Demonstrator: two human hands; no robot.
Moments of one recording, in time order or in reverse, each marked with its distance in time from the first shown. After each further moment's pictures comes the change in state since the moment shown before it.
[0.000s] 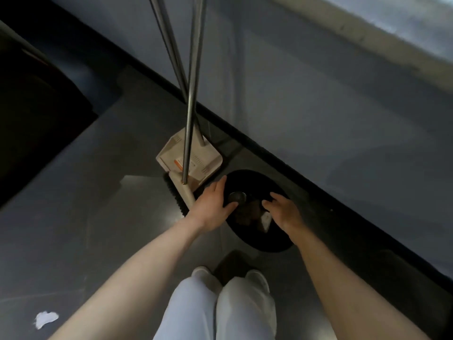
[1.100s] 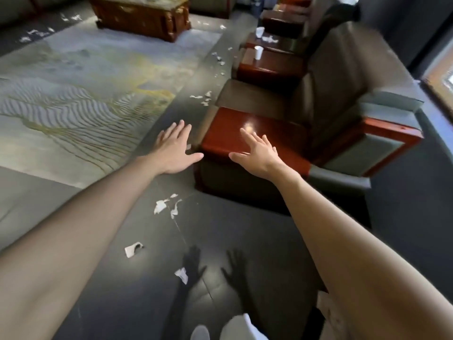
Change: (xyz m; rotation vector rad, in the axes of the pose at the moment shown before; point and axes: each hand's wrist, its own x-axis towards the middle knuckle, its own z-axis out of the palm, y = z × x) left_hand -0.650 -0.445 -0.490 -0.061 0.899 -0.859; right_hand -0.547 -0.510 0.626 -1.140 -0.495 -1.320
